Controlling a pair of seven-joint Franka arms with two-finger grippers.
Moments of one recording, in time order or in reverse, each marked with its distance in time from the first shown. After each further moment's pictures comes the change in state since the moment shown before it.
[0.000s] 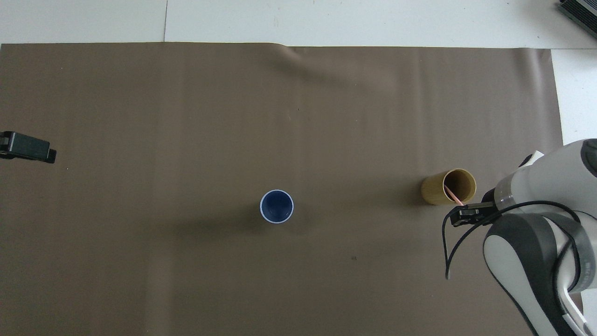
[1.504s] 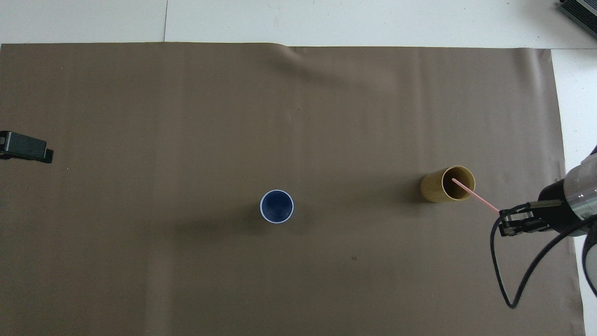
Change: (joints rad) left arm 0.002 -0.004 0.005 -0.001 0.000 -0.001 -0.013; right arm -0.003 -0.027 -0.009 0.367 0.074 -0.436 -0.006
